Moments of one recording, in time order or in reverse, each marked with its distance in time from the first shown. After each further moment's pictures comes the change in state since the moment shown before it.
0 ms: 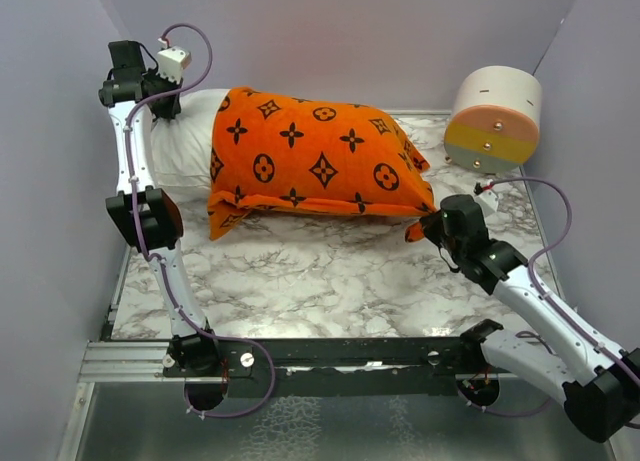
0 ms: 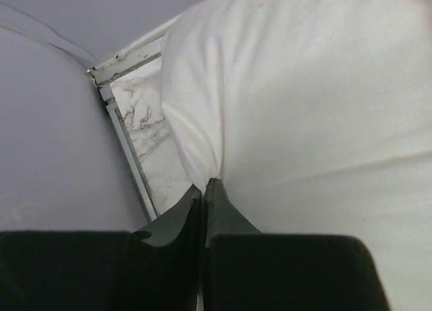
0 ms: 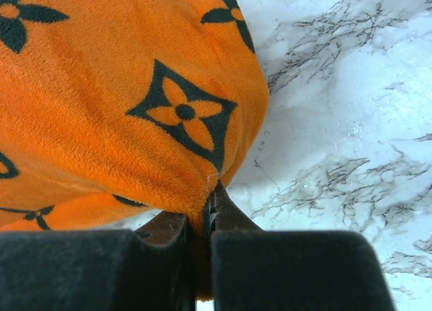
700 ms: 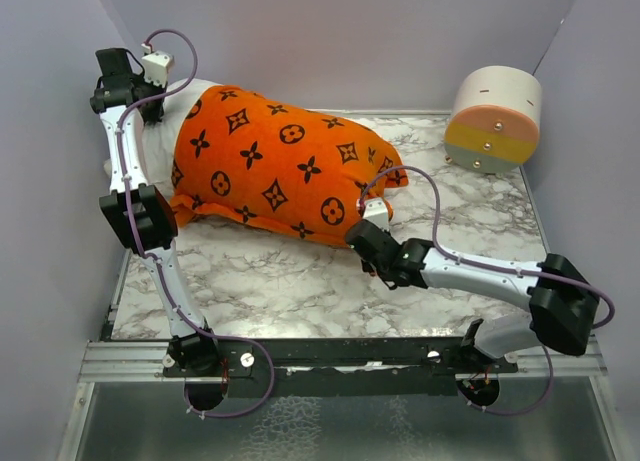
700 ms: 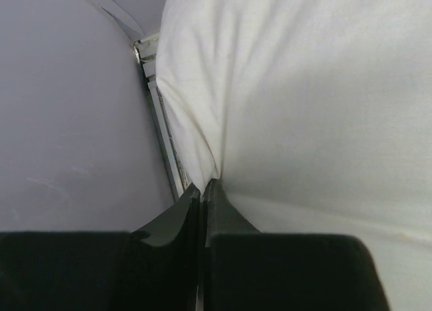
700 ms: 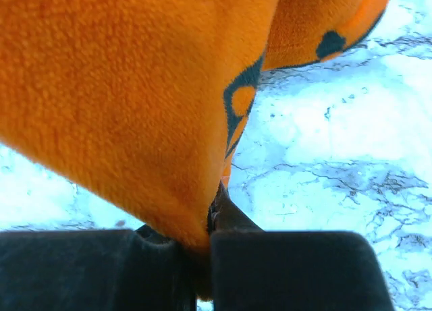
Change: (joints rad) left arm 0.055 0.013 -0.074 0.109 -0.051 -0.012; right arm 0.507 0.546 0.161 0.042 0.110 -0.428
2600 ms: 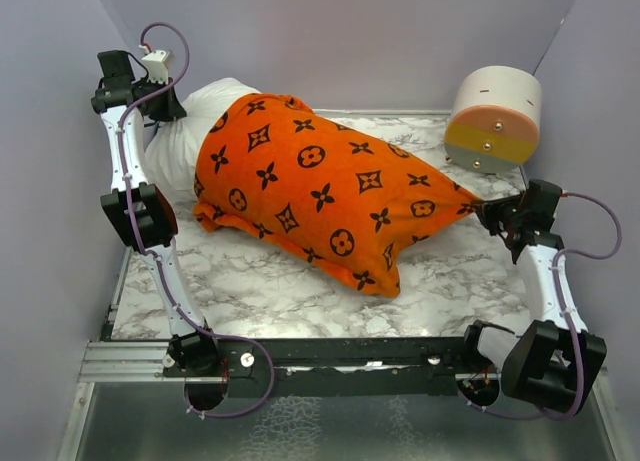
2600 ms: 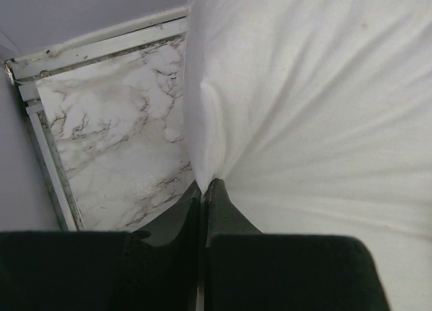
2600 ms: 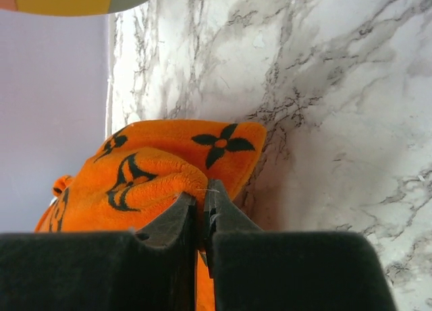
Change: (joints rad) left arm 0.016 0.047 0.051 -0.038 0.269 -0.229; right arm -1.309 -0.356 -0.160 0.110 -0.716 0.518
